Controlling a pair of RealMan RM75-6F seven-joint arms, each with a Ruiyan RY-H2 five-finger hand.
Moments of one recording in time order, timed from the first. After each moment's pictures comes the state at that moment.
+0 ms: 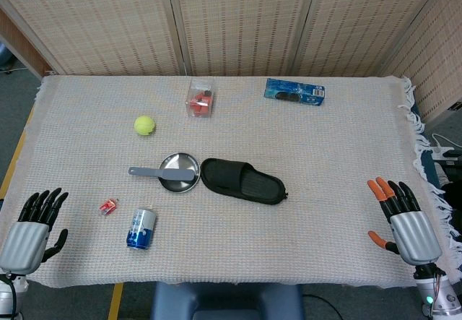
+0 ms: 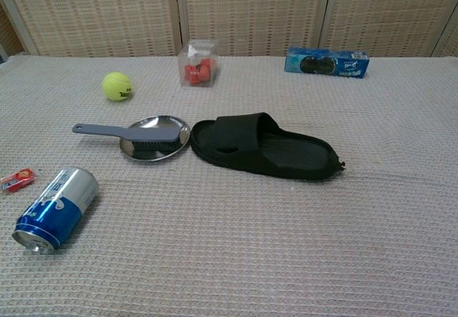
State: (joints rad) left arm -0.11 -1.19 0.00 -1.52 1.62 1.53 0.12; right arm 0.09 -1.16 0.00 -1.57 -1.64 1.51 -0.06
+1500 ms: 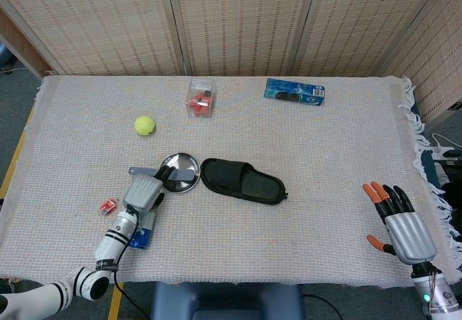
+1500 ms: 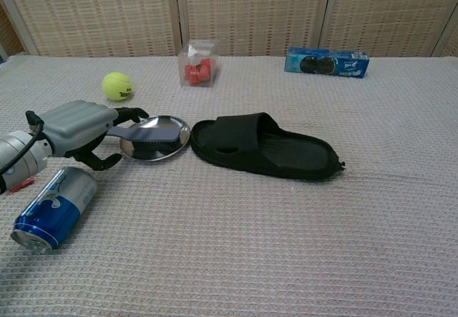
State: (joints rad) left arm -0.60 -1.70 -0.21 -1.19 1.35 0.98 0.41; right arm 0.11 -1.14 -0.01 -1.60 -1.60 1.42 -0.09
